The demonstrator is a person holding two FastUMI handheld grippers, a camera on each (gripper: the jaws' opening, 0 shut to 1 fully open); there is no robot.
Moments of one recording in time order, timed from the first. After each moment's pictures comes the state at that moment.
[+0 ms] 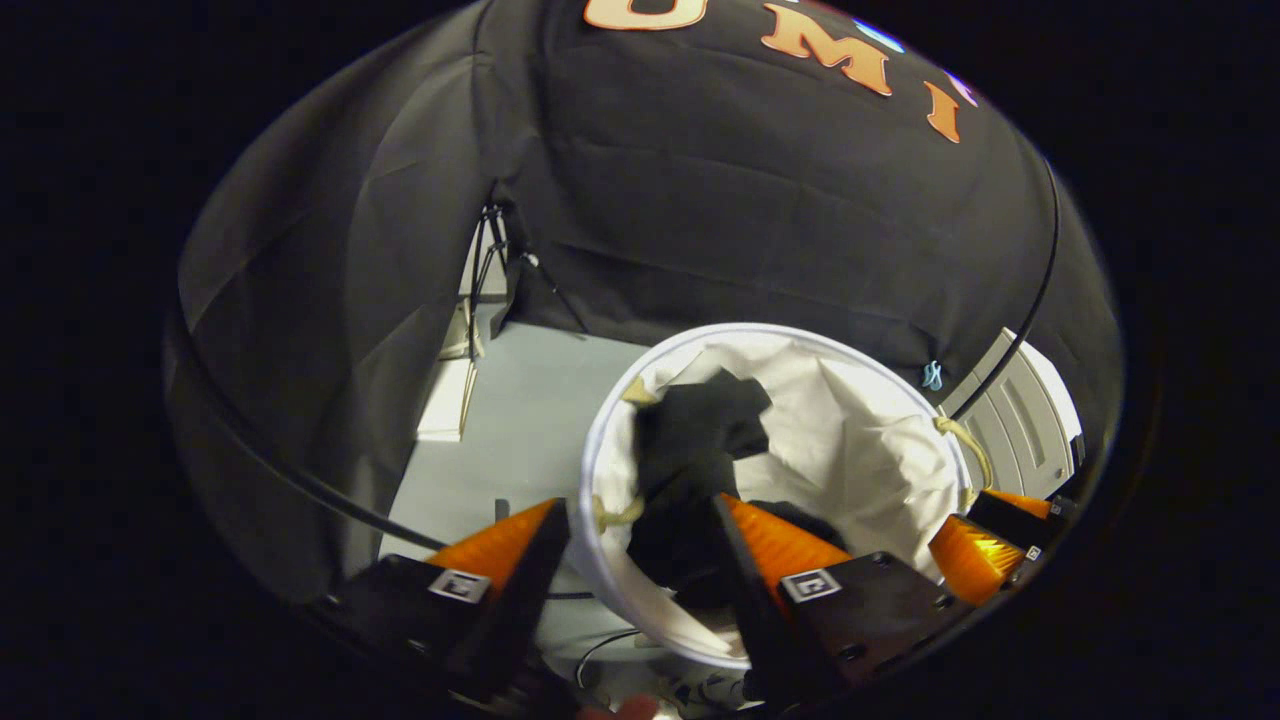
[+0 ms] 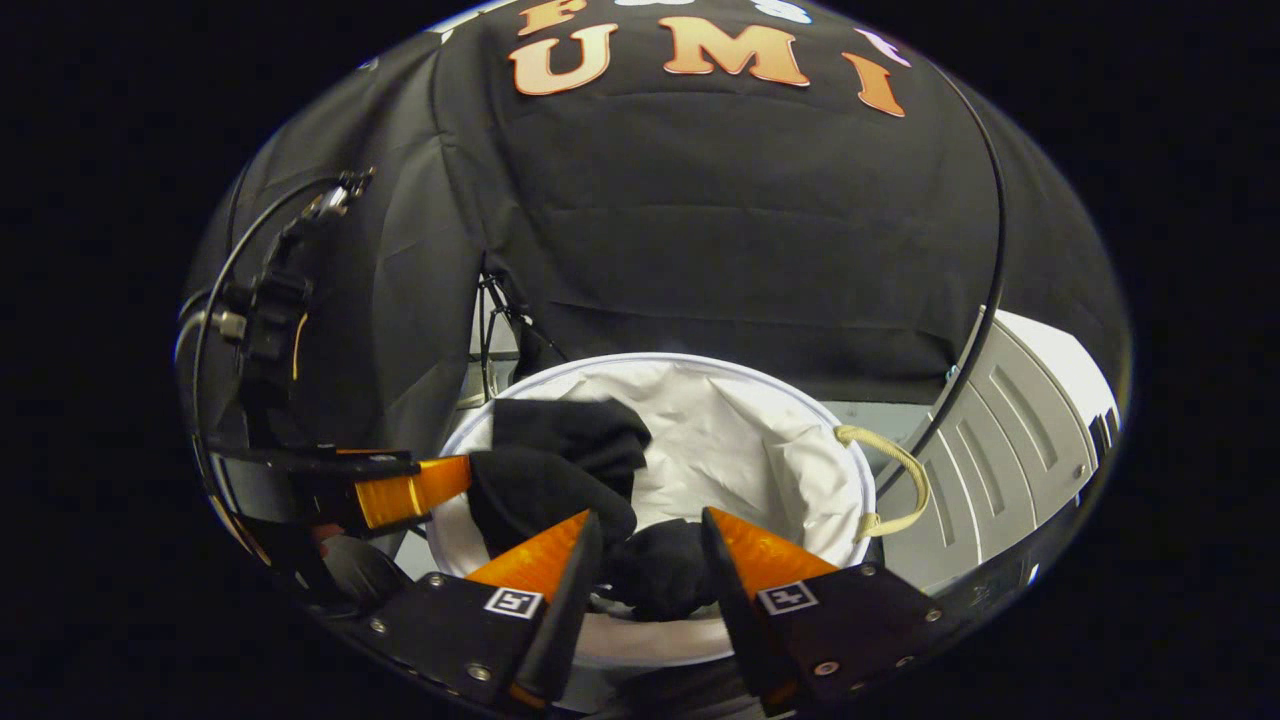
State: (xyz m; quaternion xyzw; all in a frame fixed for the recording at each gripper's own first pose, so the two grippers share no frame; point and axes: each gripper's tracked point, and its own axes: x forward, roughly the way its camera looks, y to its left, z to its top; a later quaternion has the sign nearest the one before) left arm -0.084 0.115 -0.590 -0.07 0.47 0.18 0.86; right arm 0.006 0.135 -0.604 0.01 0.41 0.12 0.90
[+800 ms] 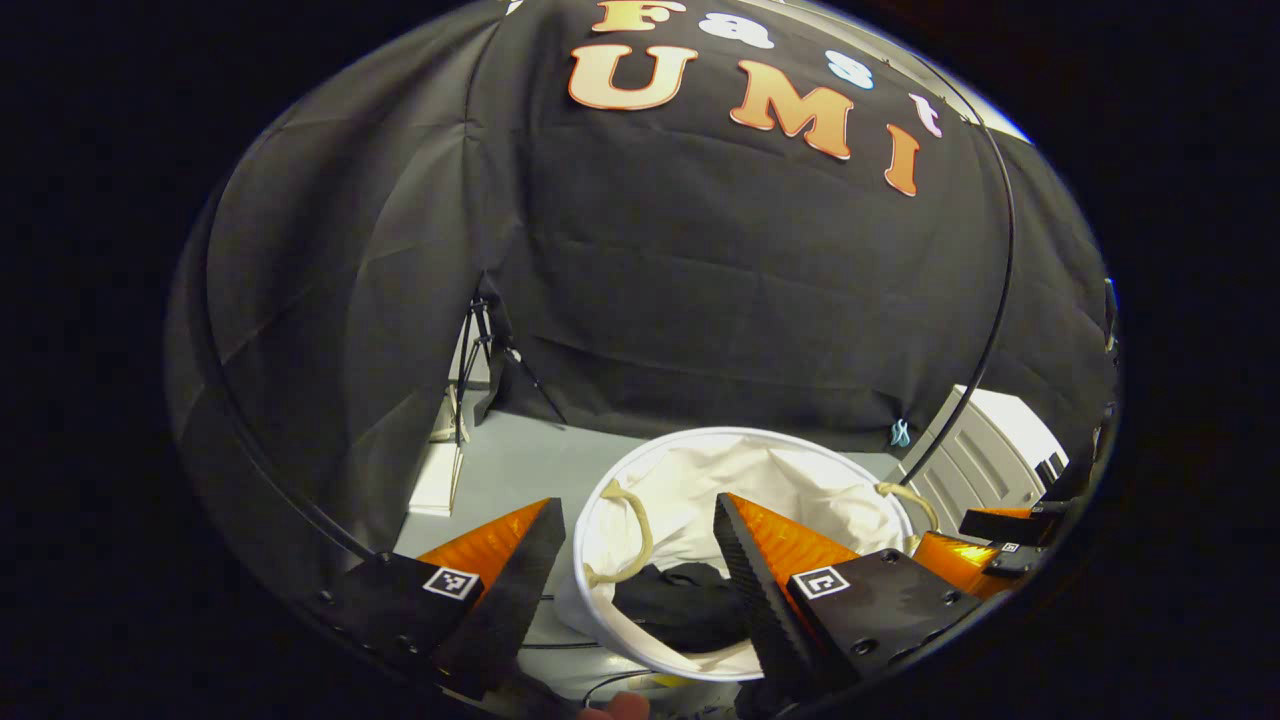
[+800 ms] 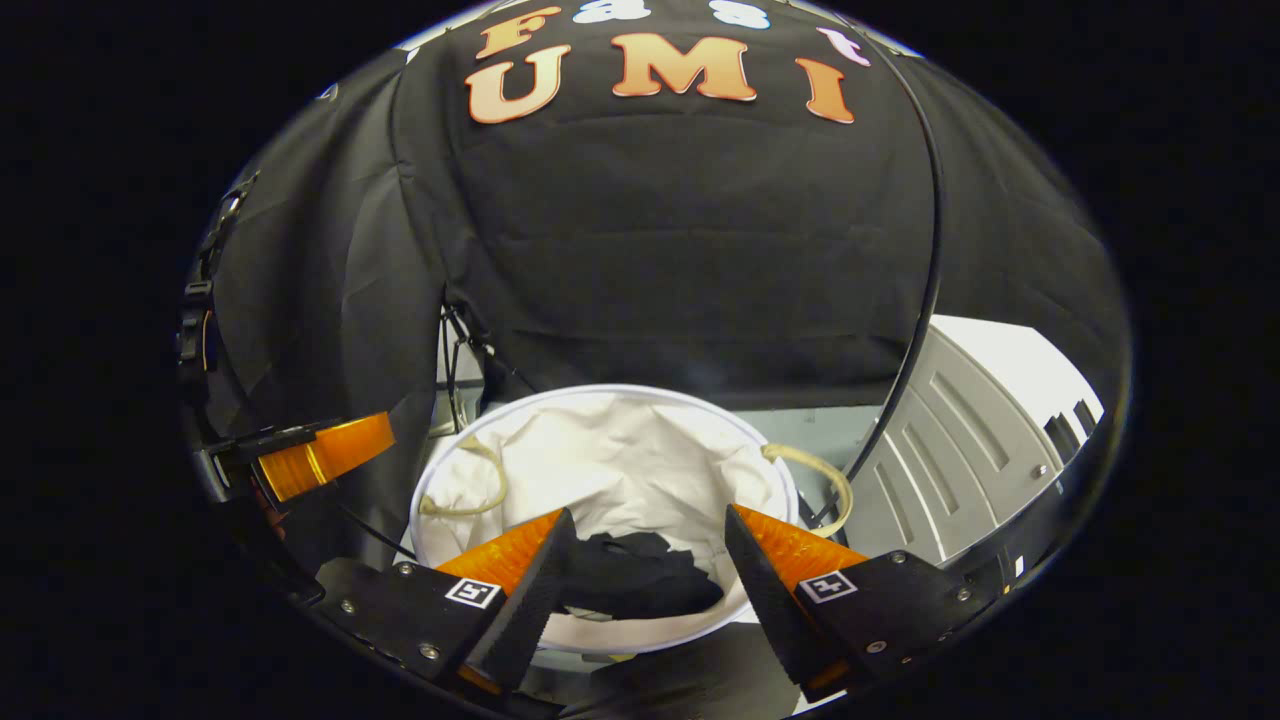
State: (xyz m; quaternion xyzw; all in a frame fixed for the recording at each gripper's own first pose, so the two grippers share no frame) left arm -0.044 0.100 -0.472 -0.05 0.33 0.14 0.93; right arm 0.024 0.075 -0.531 0.02 0.36 0.06 0.93
